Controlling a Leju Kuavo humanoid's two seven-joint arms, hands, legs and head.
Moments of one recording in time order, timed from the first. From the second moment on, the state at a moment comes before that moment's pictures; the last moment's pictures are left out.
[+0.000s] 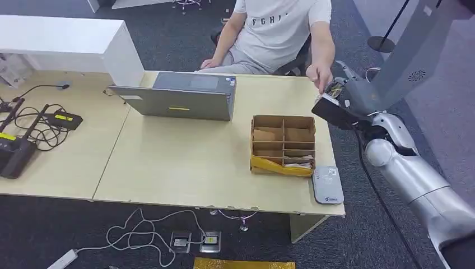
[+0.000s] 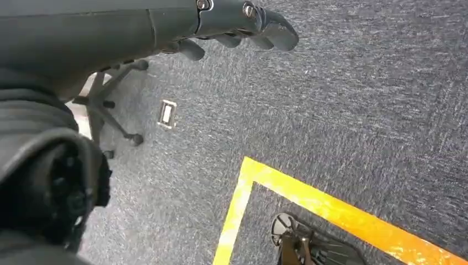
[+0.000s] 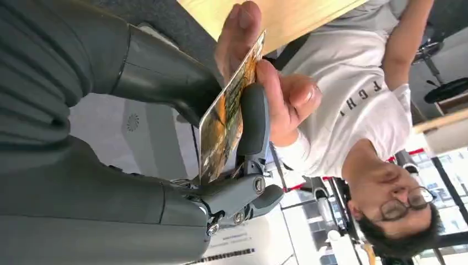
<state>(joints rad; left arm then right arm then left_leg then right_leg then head) -0.16 0.17 -1.19 -0.16 1.26 0.36 0.01 -0.90 -0.50 0.84 -1.03 0.40 -0.21 -0.08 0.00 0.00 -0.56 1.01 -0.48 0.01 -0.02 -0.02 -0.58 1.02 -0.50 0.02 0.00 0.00</state>
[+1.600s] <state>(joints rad) -0.15 0.18 -1.19 -0.16 1.28 0.36 0.04 -0.74 -0.80 0.77 -1.57 0.28 0.08 0.34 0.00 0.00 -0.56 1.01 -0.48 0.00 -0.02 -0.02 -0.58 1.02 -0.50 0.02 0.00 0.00</state>
